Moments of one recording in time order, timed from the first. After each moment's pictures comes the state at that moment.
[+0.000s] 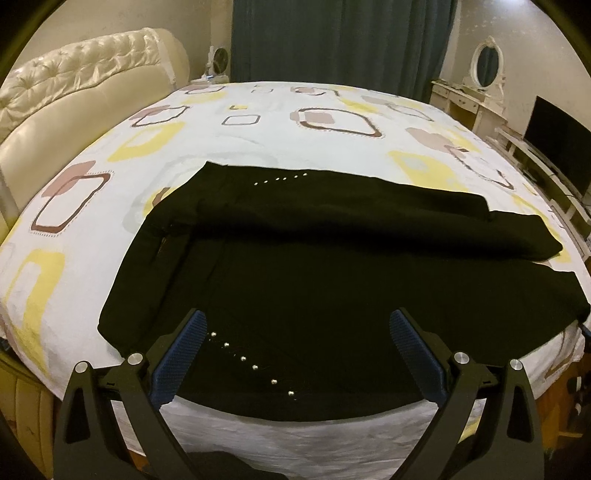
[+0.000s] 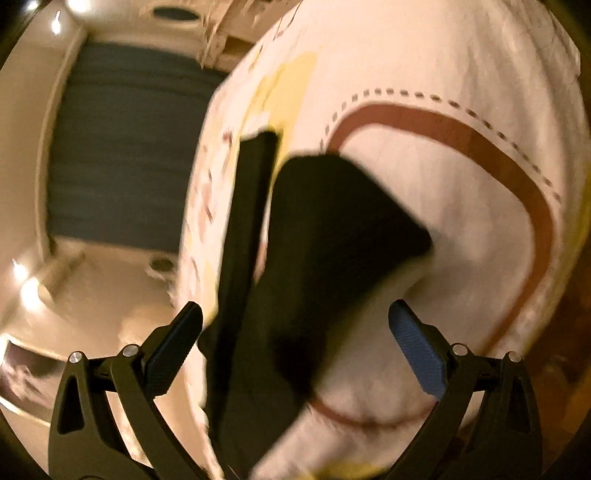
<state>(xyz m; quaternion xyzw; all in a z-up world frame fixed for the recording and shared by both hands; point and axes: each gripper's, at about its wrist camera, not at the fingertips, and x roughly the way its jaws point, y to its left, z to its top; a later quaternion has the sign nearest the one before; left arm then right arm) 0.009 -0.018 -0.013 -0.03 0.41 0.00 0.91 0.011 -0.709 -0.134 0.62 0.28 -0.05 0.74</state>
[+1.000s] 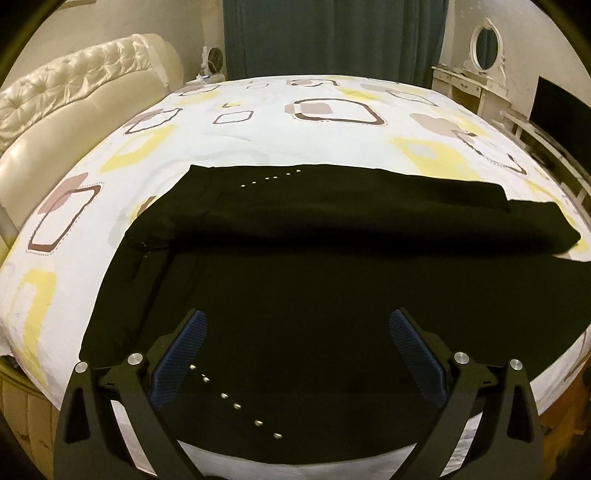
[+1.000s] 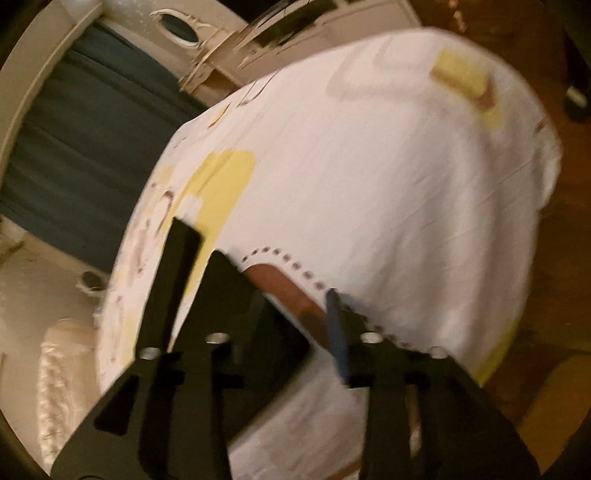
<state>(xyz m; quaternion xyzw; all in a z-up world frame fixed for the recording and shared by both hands) 0.044 -0.030 -0.029 0.00 0.42 0.01 0.91 -0.009 -0.774 -0.111 0.46 0.30 -0.19 0.82</state>
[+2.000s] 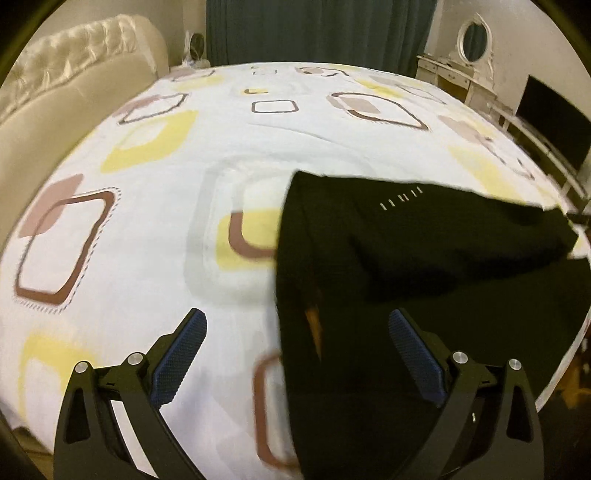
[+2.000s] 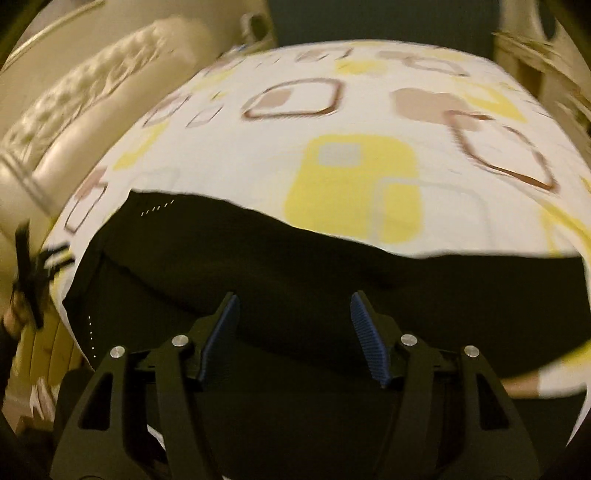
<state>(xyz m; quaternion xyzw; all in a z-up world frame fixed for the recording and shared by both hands) 0.126 0.170 -0.026 0.00 0.46 -0.07 0.89 0.248 -0.345 -0.016 0.00 0.48 0.22 0.85</state>
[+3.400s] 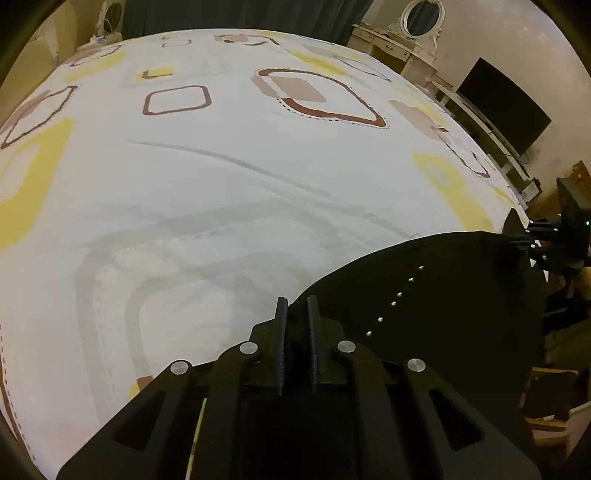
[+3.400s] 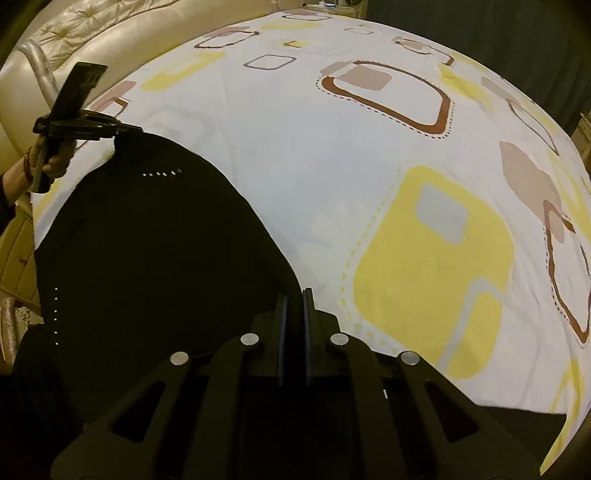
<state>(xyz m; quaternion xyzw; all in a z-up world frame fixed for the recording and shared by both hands) 0.287 0.142 -0.041 -0.02 0.51 -0.24 0.83 0.299 -0.234 -0.034 -0.16 0.50 0.29 0.80</state>
